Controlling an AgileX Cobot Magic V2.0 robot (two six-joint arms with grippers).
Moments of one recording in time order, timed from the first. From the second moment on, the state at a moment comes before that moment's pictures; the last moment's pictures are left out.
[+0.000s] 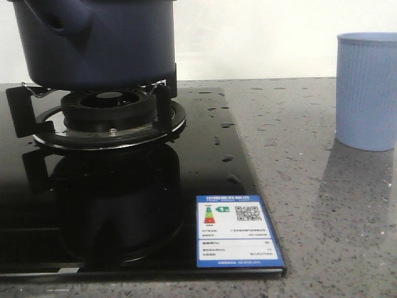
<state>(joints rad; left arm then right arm) -0.10 1.26 -1.16 -1.50 0.98 1.49 0.05 0.56 -0.72 1.04 0.64 -0.90</state>
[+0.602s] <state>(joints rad) -0.06 1.39 -1.17 -1.41 0.94 1.64 0.08 0.56 -0.72 1.02 0.64 -0.90</state>
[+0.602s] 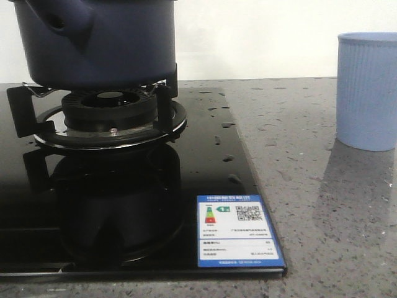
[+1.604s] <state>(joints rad) -0.10 1.57 -1.18 -1.50 0.94 1.73 0.08 0.56 -0.72 1.02 0.64 -0.90</state>
